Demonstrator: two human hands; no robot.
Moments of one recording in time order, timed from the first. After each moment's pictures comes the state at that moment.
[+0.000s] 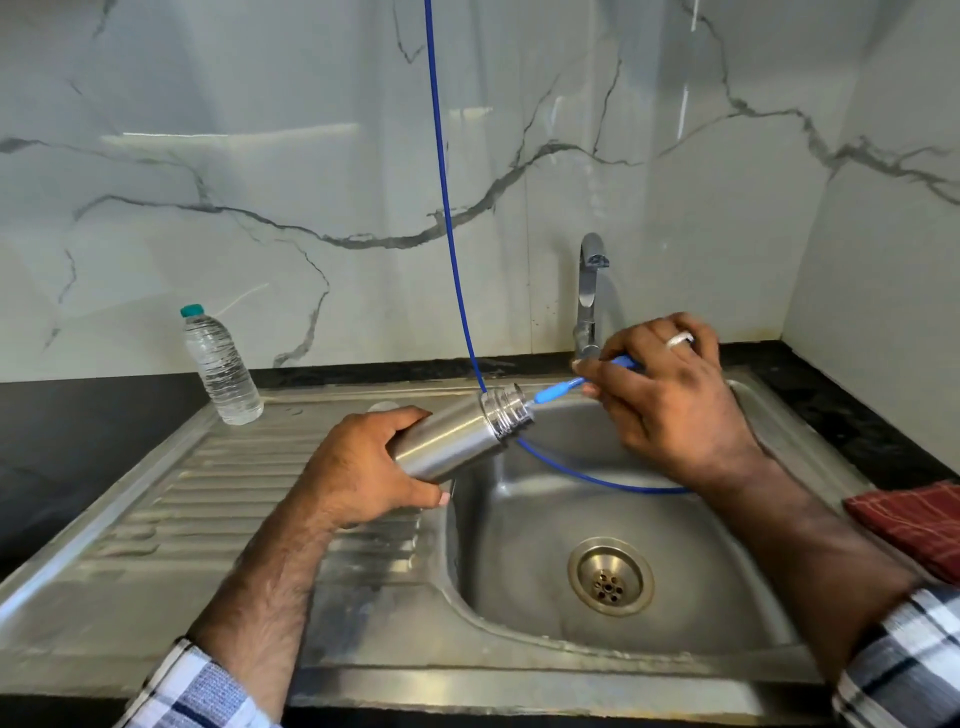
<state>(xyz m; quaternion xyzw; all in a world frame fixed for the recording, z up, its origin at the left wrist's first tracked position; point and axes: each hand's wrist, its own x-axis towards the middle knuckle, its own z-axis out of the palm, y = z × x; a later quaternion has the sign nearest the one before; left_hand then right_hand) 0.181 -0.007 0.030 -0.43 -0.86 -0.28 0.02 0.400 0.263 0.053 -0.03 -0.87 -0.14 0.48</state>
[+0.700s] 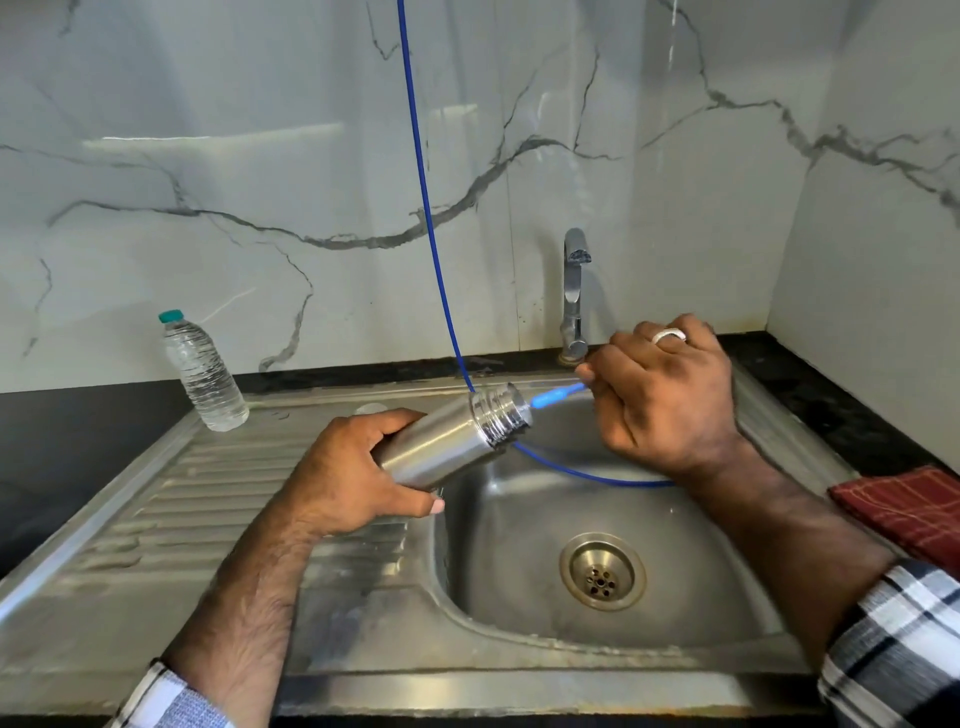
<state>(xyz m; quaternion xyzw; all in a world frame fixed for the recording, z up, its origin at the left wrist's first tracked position) 0.183 -0.009 0.030 -0.47 -0.82 -0.31 0.00 0.398 0.253 0.057 -0.06 -0.81 -0.17 0.56</state>
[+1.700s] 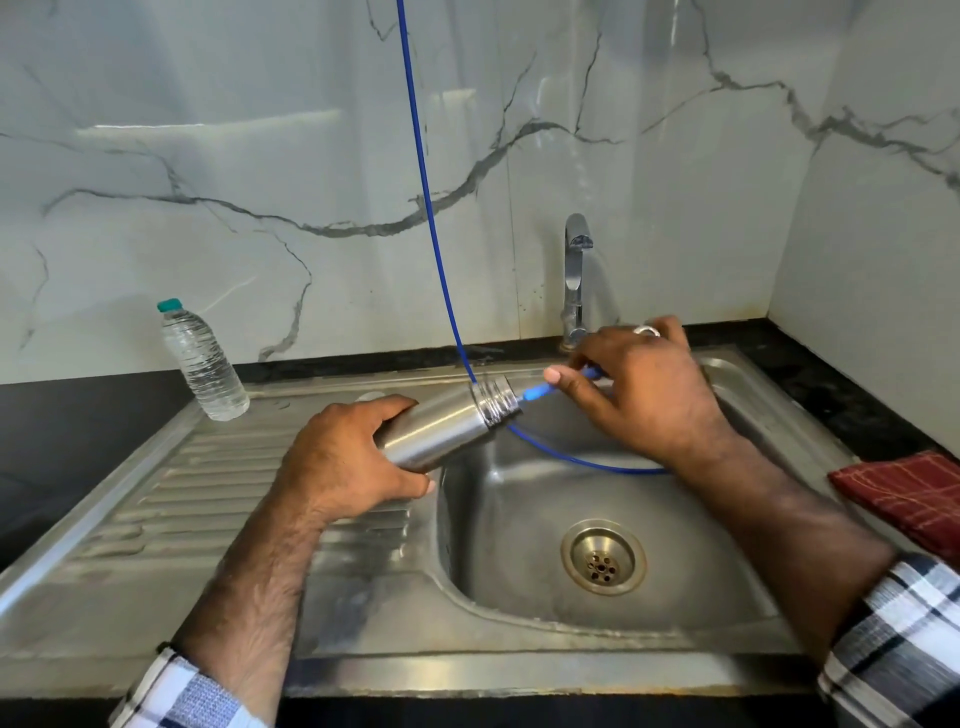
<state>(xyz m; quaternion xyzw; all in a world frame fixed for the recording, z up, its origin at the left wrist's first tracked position) 0.193 -0.010 0.039 -0.41 -0.88 -0.23 0.07 0.390 0.249 0.054 -0.16 -0.91 -0.04 0.37</state>
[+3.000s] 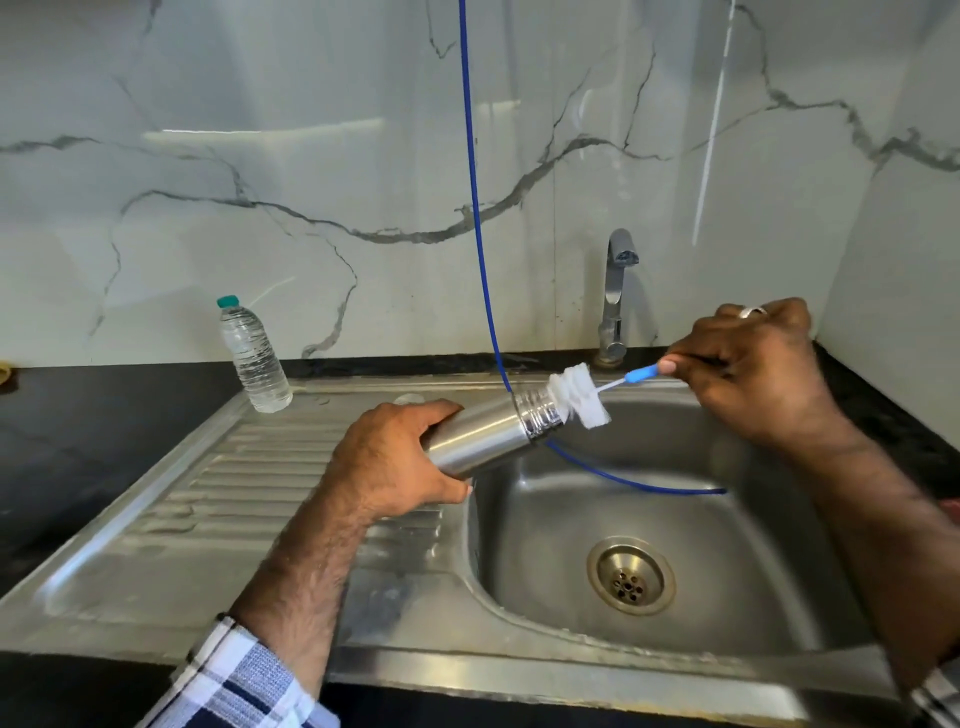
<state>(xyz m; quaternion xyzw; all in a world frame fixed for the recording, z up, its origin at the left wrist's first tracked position) 0.204 -0.008 0.044 -0.42 -0.87 -0.23 0.08 0.410 0.297 0.072 -0.07 -0.88 0.01 0.46</state>
